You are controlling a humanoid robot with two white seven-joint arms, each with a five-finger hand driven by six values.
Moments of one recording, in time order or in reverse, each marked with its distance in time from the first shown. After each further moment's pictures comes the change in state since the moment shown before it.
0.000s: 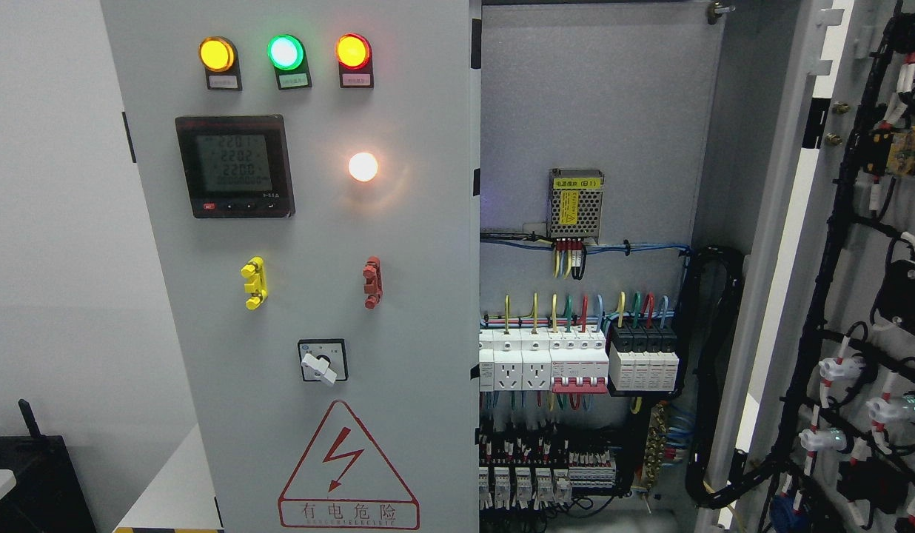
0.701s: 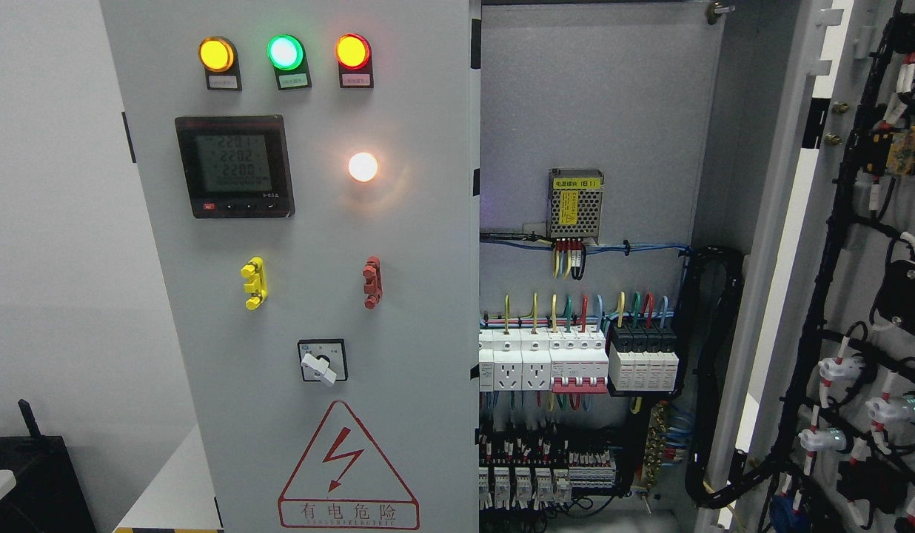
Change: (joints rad) left arm 0.000 -0.004 0.006 0.002 0.003 -0.003 0.000; right arm 0.201 -0.040 -0.008 -0.391 -0.003 -0.091 0.009
